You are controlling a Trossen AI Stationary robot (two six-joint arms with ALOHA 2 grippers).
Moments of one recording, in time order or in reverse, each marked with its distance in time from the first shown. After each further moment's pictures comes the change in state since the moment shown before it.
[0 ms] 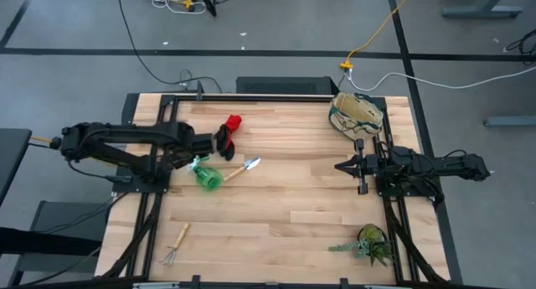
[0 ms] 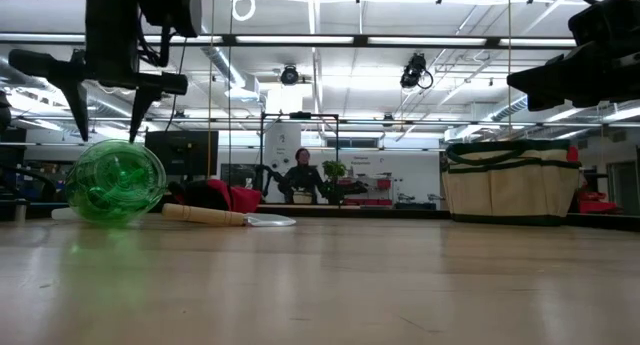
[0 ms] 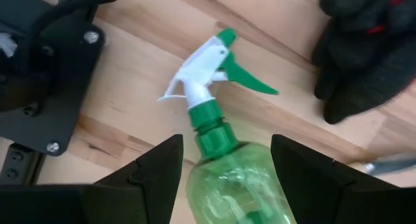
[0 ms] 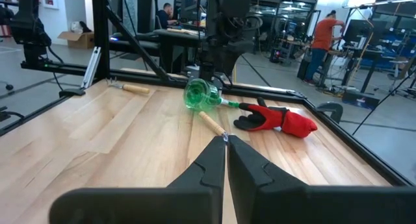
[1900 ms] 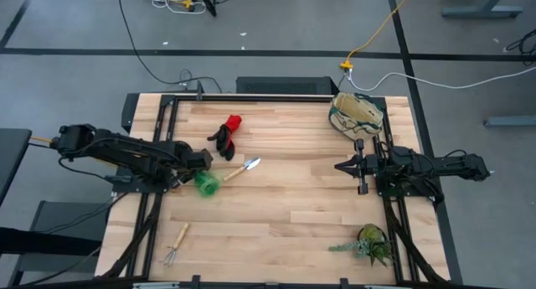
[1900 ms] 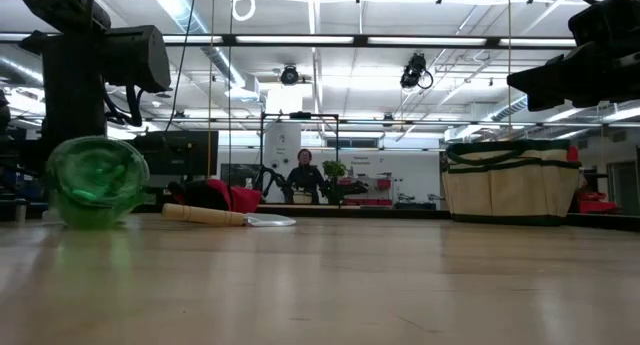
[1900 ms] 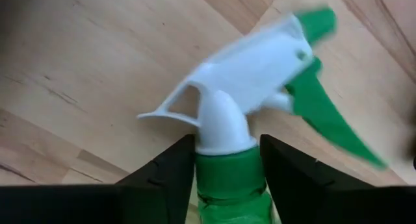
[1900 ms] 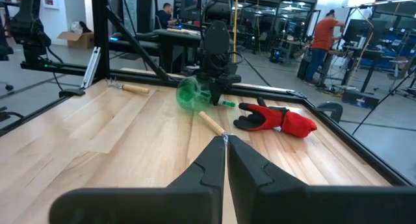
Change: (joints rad) left arm -0.089 -0.051 -0.432 0.510 0.034 -0.281; right arm 0.000 0.000 0.000 -0.001 0.000 0.000
